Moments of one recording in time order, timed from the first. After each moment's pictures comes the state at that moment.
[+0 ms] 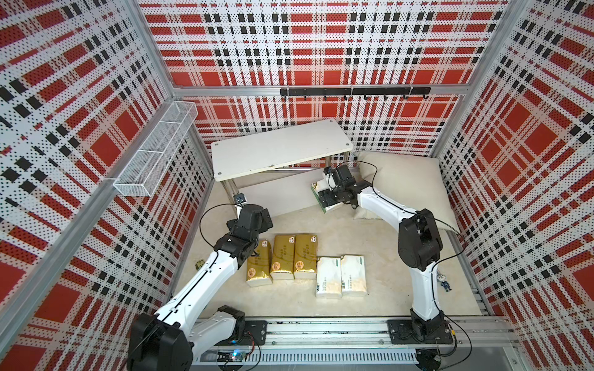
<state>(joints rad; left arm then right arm) -0.34 1.09 0.79 -0.35 -0.48 -0.48 0.53 2.11 1.80 -0.52 -0.02 0.09</state>
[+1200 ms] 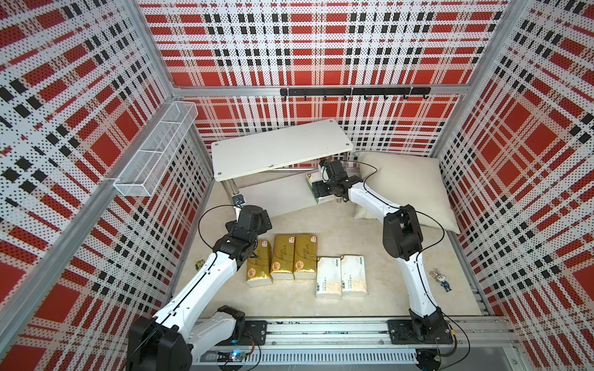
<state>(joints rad) -0.34 1.07 0.79 -0.38 -0.49 -0.49 0.51 2.34 2.07 -0.47 0.00 0.16</state>
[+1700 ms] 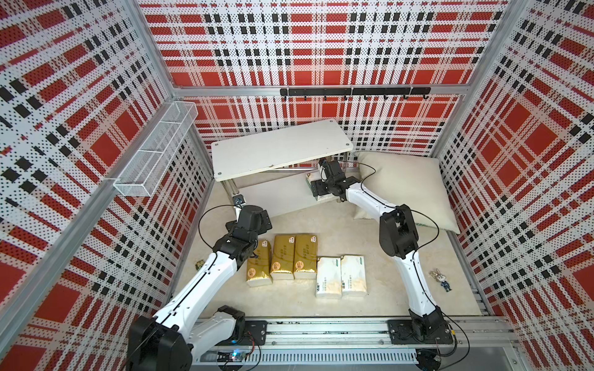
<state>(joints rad) -0.34 1.07 0.79 -0.38 -0.49 -0.49 0.51 2.39 2.10 -0.43 0.05 0.16</state>
